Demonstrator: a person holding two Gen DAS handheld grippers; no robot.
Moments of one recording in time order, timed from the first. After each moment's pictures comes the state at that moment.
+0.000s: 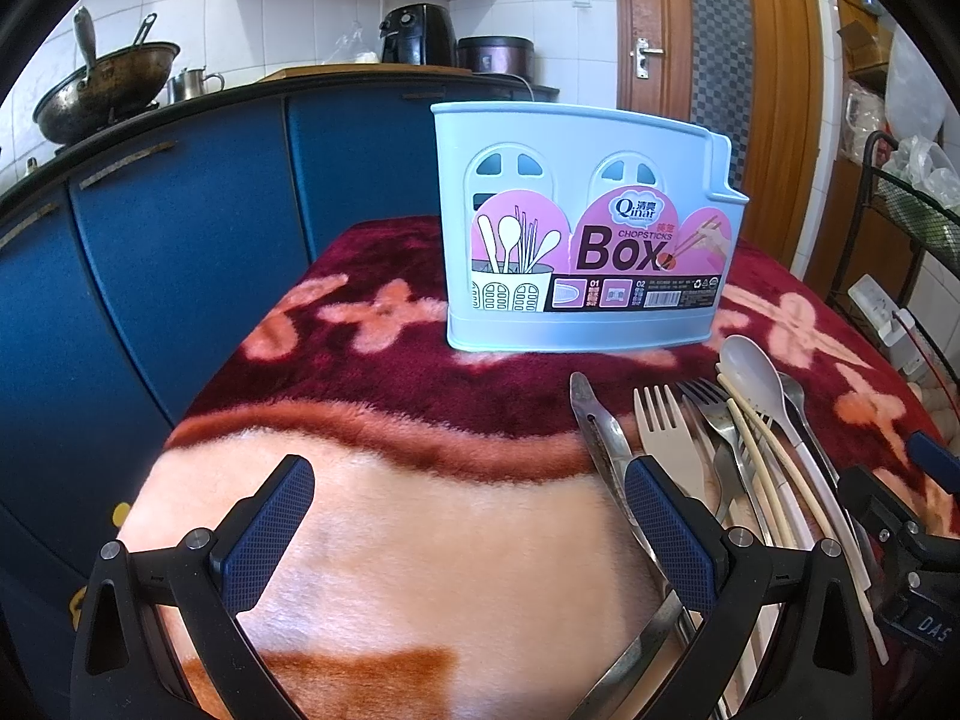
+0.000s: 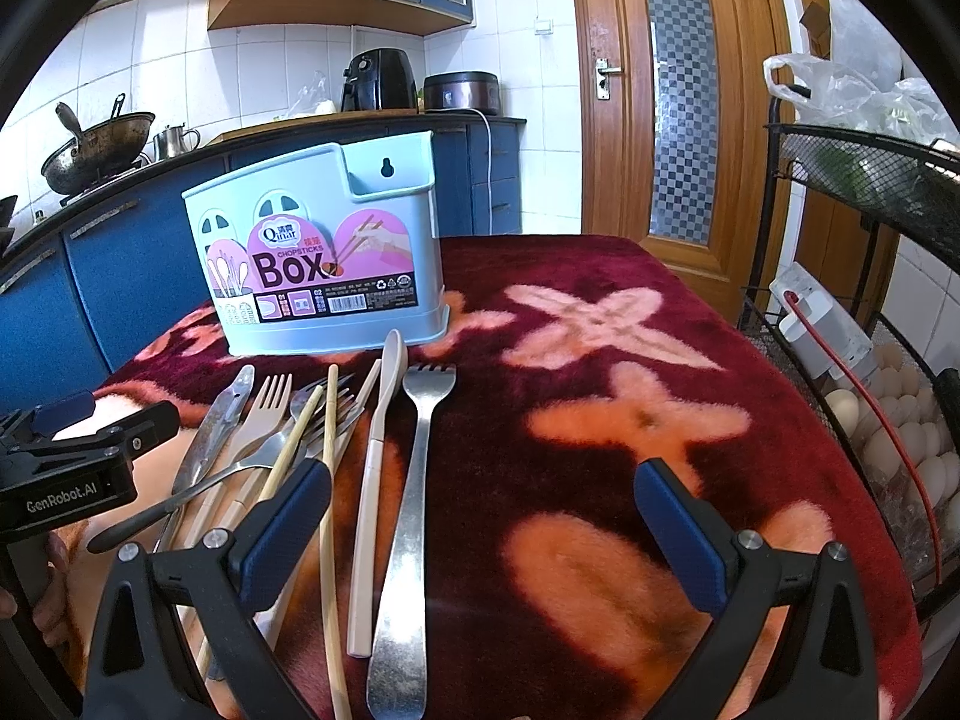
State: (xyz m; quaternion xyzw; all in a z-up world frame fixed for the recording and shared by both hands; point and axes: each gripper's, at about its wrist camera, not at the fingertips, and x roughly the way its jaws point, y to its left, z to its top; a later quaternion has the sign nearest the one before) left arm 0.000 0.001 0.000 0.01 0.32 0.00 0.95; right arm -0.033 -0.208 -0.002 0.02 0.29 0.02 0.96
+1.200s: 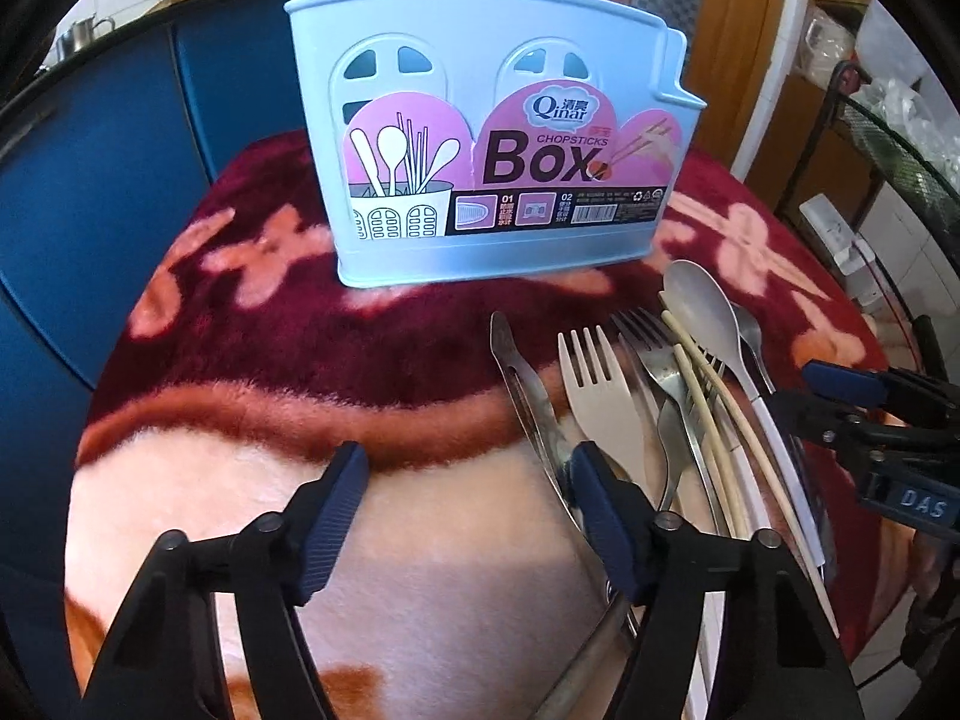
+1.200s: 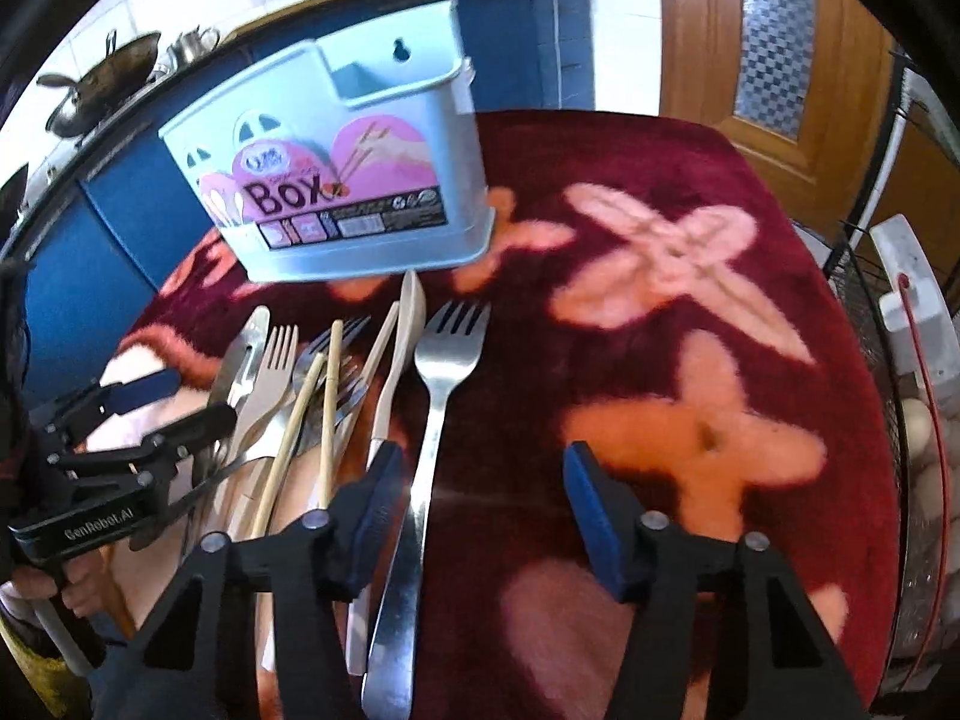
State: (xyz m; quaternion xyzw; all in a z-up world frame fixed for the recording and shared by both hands) left arm 0.040 -0.021 -0.009 0.02 0.46 -0.10 0.88; right arm 0.037 -0.215 0.003 0.00 0.48 0.11 0.87
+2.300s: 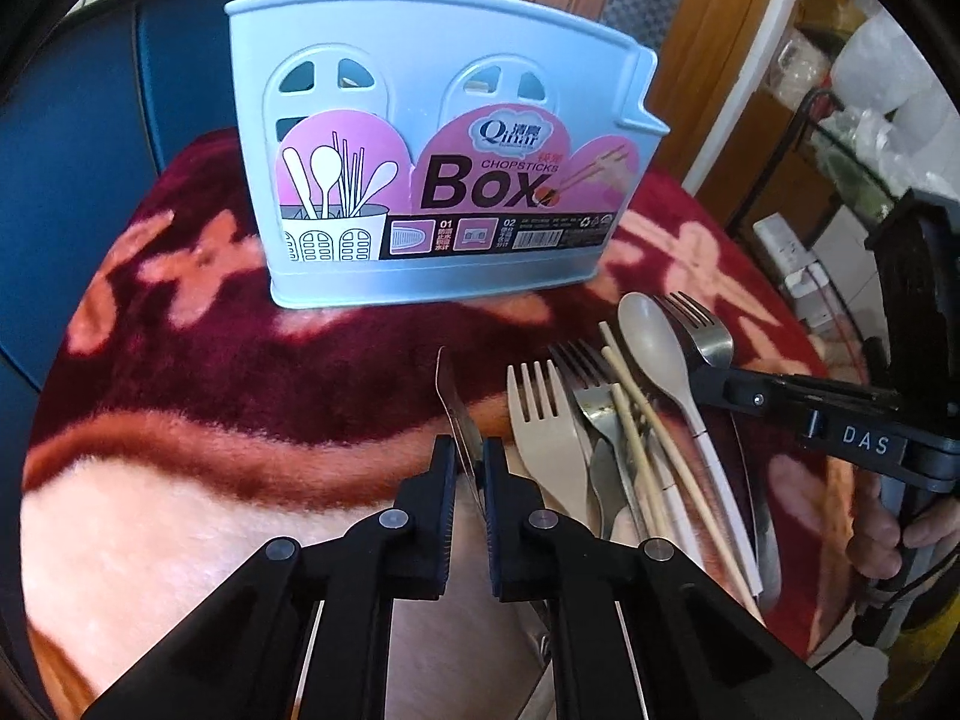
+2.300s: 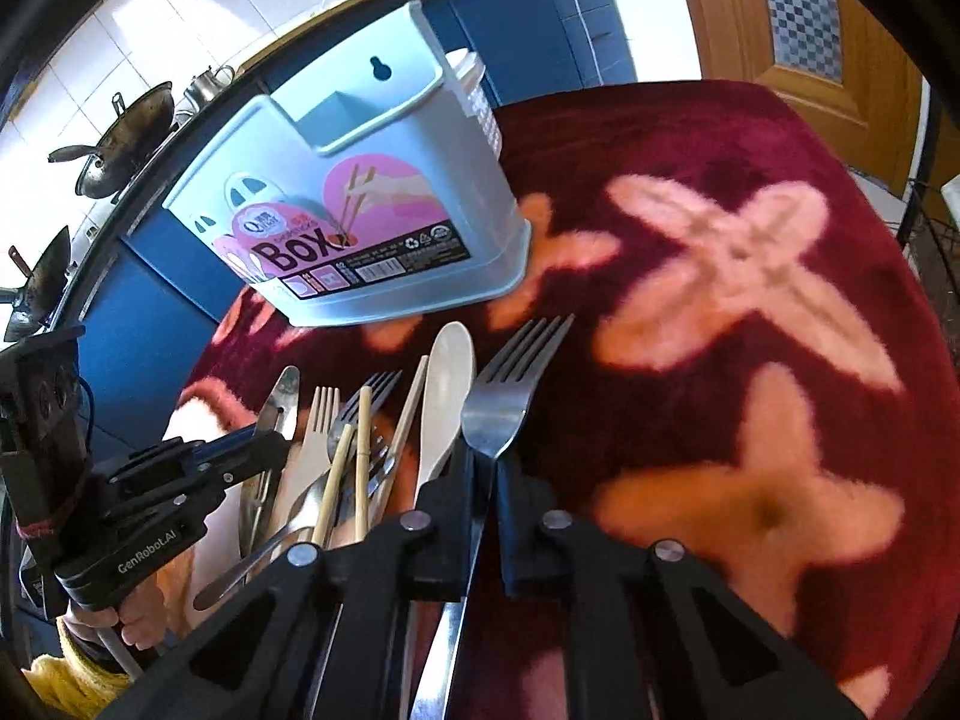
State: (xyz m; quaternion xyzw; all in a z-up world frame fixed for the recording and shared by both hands) left arm 0.056 -0.032 -0.004 -0.03 0.46 -0.16 0.87; right arm 0.064 -0.241 0.004 0.11 0.49 0.18 0.85
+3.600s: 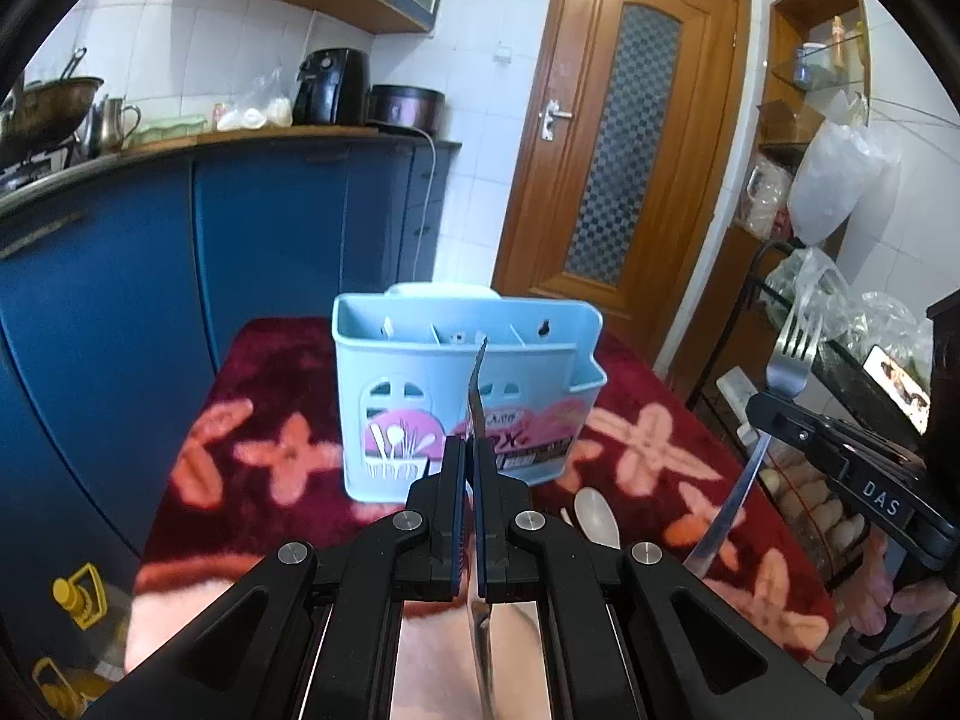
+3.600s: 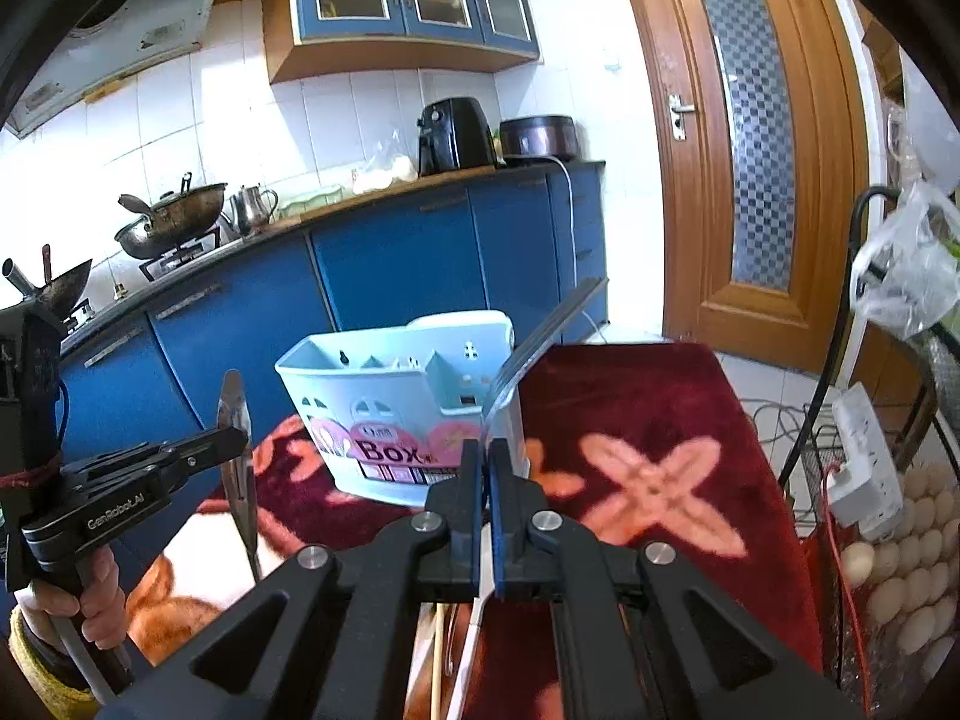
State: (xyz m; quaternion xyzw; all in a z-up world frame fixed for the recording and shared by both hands) left arm 0.017 0.003 0.108 -0.05 0.28 -0.14 0.95; right arm 0.002 -0.222 0.123 0.04 0.26 0.12 0.96
